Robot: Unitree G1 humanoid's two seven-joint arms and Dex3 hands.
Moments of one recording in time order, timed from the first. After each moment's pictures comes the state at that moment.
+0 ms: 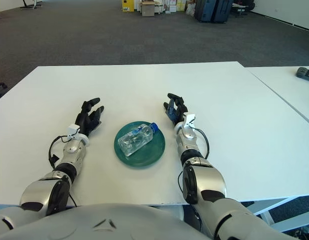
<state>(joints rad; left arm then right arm) -0.38 0.03 0.17 1.16 -0.05 -0.67 -0.12 -0.54 -0.05 -0.20 1.23 0.13 -0.50 0.13</state>
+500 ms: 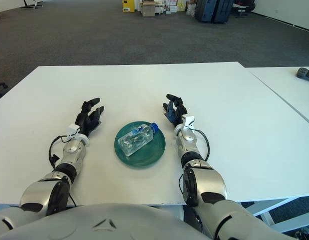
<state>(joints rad) -0.37 0.03 0.17 1.14 -0.05 -0.64 -0.12 -0.50 -0.03 -0.19 1.22 0.09 -0.54 0.12</state>
